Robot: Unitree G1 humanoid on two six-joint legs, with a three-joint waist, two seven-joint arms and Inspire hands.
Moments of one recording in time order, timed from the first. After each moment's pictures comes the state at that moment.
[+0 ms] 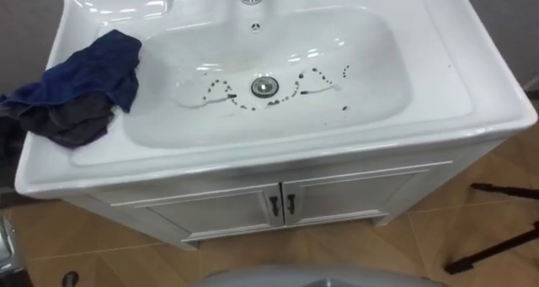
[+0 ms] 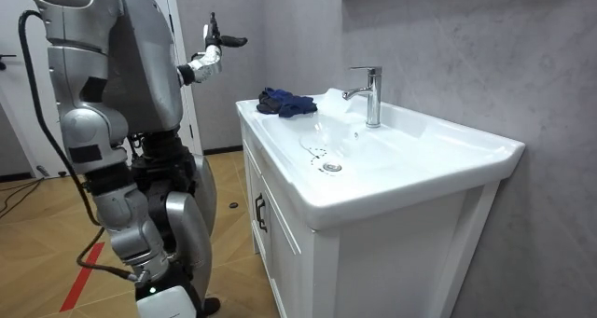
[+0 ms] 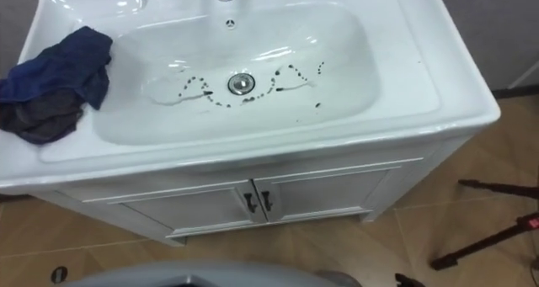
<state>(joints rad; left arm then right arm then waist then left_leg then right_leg) 0.13 0.36 0.57 -0.16 0.12 -0.22 0.88 0.20 -0.29 -0.09 1.25 -0.09 -0.02 0.10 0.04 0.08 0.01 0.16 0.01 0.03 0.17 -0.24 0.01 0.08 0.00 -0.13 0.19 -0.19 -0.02</state>
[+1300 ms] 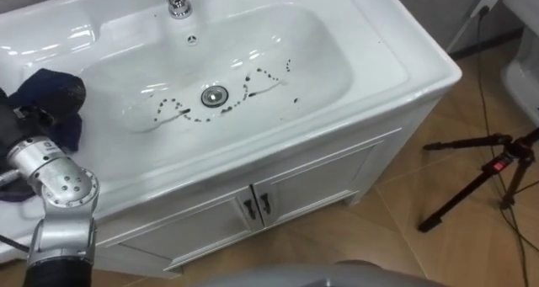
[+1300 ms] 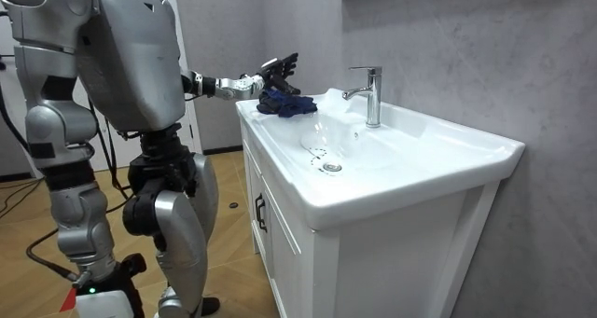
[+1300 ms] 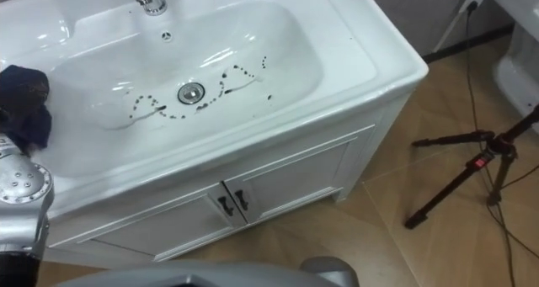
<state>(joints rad) 0.12 0.33 0.19 0.24 0.17 -0.14 0.71 0.17 -0.26 -0.07 1.28 -0.20 0.09 0.17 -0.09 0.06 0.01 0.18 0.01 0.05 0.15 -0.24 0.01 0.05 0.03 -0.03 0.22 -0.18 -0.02</state>
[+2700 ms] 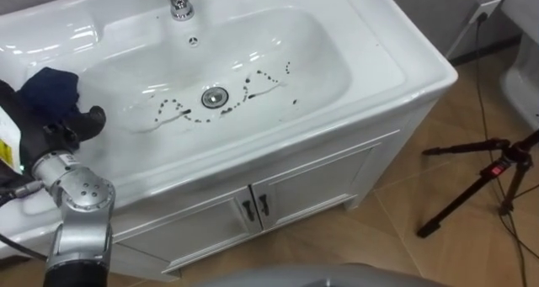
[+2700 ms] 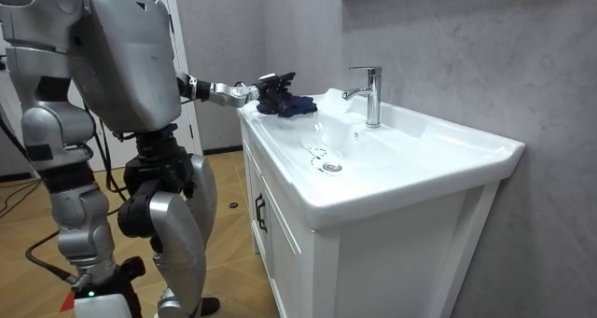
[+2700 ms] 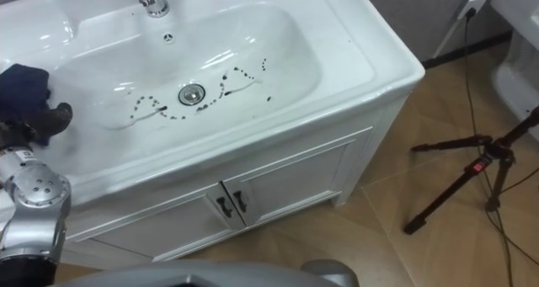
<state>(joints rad) 0.13 0.27 0.18 0.27 0.25 0.02 0.69 0.15 -0.26 -0.06 1.28 -0.20 0.15 0.15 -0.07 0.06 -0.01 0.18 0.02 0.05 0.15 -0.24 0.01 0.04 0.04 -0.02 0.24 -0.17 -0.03</state>
